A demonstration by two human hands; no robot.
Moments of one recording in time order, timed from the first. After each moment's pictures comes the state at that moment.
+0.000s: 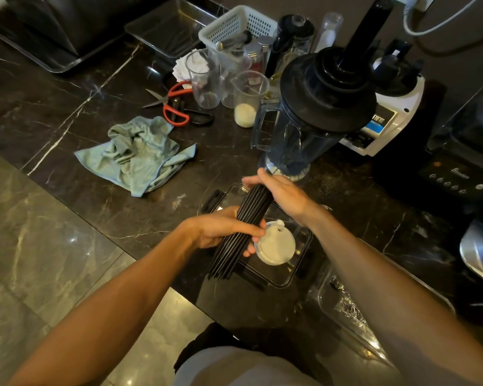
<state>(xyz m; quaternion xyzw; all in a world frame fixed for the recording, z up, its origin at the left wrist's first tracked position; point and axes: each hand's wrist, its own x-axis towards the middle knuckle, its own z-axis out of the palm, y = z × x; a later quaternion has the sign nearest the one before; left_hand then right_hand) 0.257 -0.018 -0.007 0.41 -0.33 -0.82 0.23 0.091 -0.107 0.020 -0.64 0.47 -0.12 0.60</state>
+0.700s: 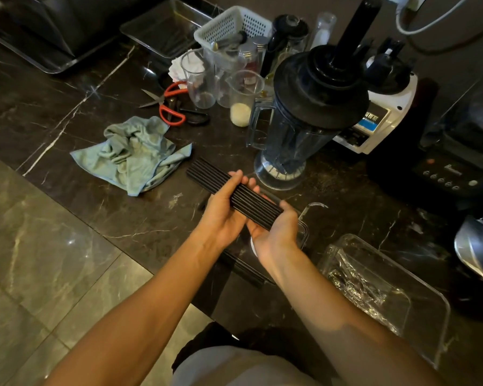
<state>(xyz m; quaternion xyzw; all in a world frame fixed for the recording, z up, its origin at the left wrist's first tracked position) 0.222 -0.024 0.003 0.26 0.05 -0.74 0.62 0.117 -0.022 0.019 -0.02 0.53 -0.43 0.73</state>
